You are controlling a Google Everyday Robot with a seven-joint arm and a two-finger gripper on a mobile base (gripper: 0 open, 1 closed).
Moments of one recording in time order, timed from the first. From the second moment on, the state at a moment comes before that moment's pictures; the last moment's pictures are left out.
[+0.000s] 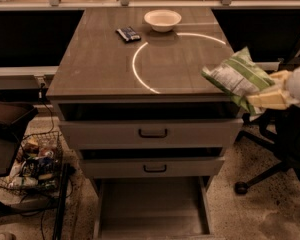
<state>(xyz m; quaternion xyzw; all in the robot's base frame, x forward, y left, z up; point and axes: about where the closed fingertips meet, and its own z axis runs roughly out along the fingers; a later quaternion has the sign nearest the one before) 0.533 -0.269 0.874 -0.45 0.77 0.16 0.42</state>
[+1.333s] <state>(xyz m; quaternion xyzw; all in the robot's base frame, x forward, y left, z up) 0.475 -0.276 0.776 -0.51 0.75 0.19 0.38</state>
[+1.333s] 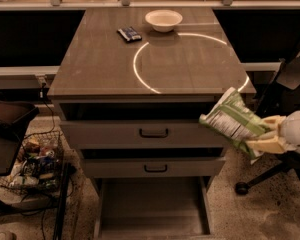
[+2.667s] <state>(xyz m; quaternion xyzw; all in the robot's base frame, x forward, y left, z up) 0.401 -0.293 0.533 -0.66 0.74 0.12 0.10</state>
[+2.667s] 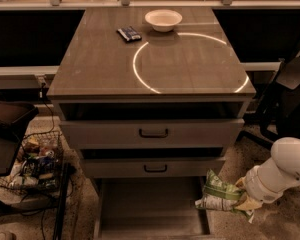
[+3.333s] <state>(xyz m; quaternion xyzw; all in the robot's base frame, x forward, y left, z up) 0.398 -0.248 0.475 -0.66 0.72 0.17 0.11</state>
